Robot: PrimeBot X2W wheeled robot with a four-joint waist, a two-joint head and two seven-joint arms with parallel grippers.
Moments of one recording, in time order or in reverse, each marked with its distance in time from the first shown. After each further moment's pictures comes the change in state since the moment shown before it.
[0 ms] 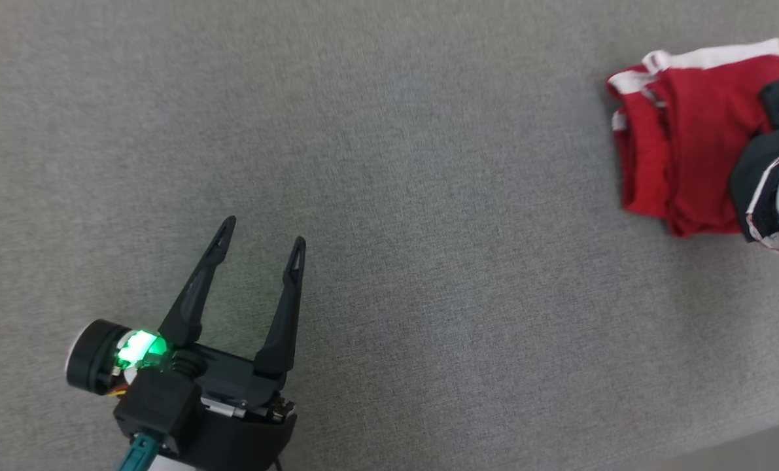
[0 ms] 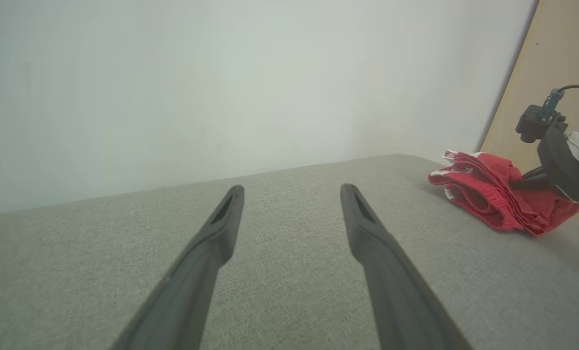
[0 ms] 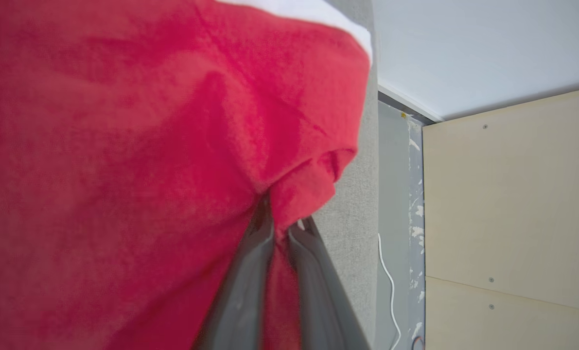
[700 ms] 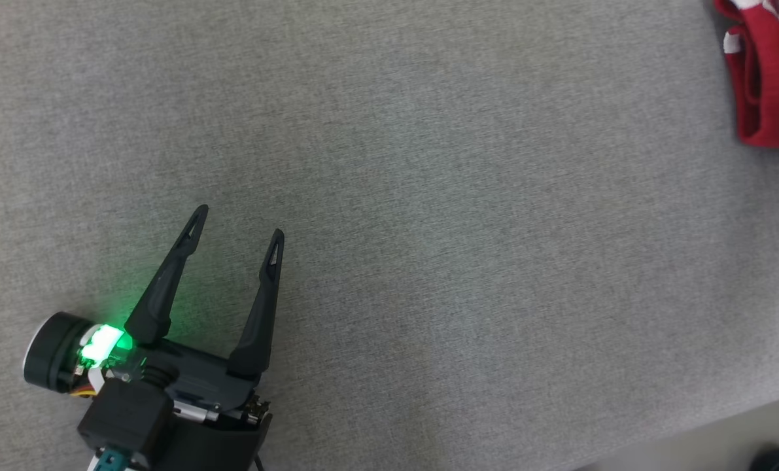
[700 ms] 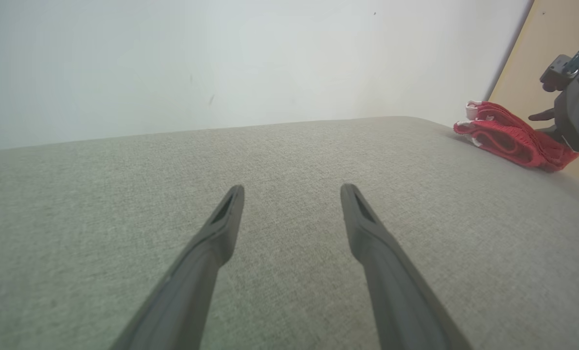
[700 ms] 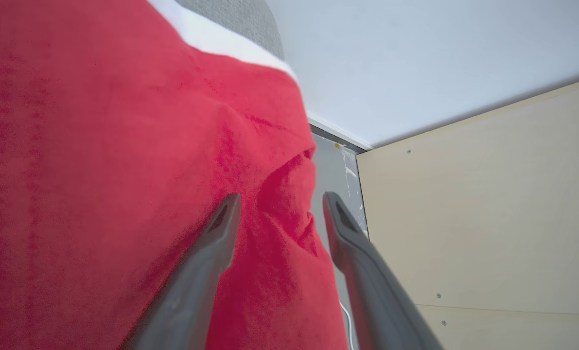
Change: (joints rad) left arm 0.006 0.081 0.005 -0.100 0.010 0.006 0.018; right arm -0.075 0.002 -0.320 0.057 -0.268 0.000 -0.321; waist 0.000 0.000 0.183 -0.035
